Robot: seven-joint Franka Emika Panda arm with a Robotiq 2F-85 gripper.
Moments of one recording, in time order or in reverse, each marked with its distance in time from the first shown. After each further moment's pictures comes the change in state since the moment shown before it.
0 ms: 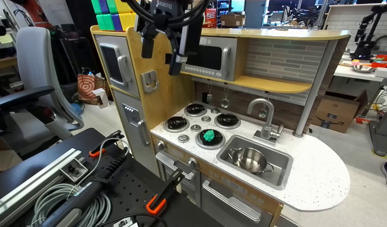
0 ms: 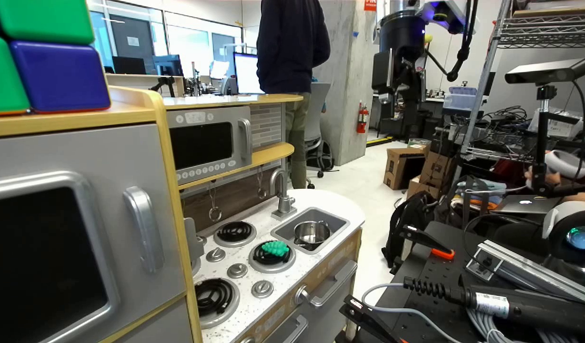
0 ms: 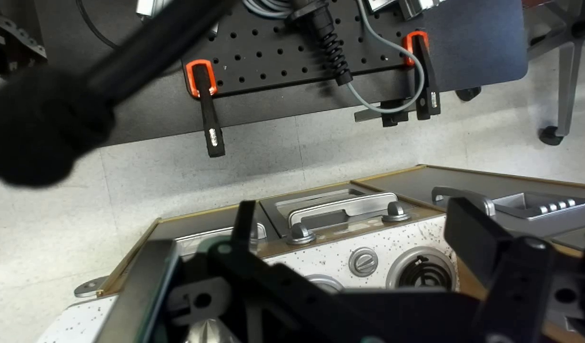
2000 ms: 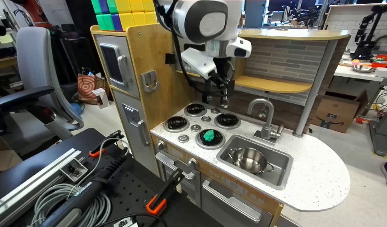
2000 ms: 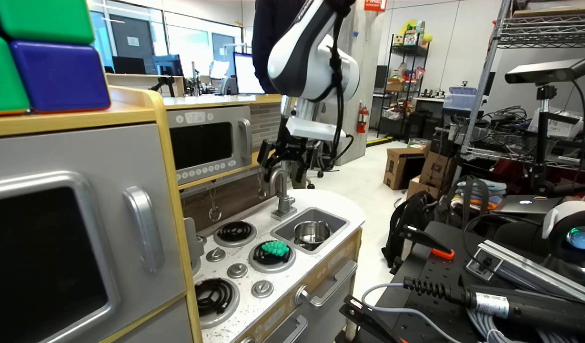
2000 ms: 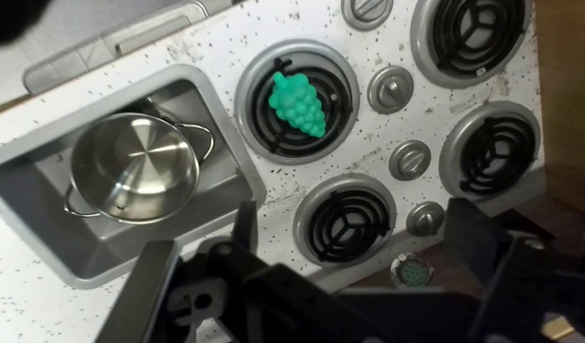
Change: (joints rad) arm -0.053 0.770 0.215 0.451 0.163 0.706 0.209
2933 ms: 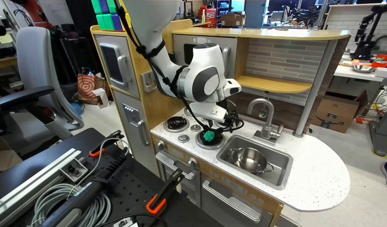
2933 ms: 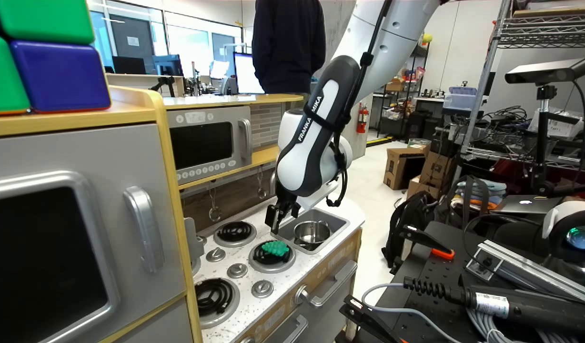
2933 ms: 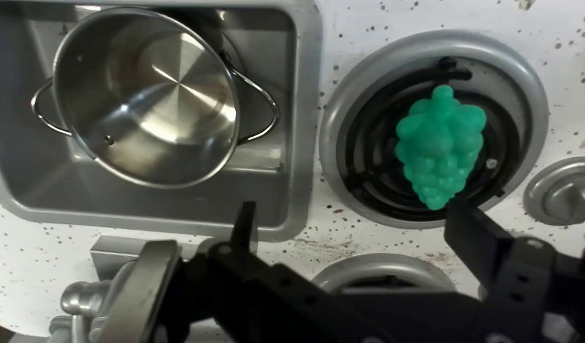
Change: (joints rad) arm 0.101 0.354 -0.107 0.126 -0.354 0.330 -0.104
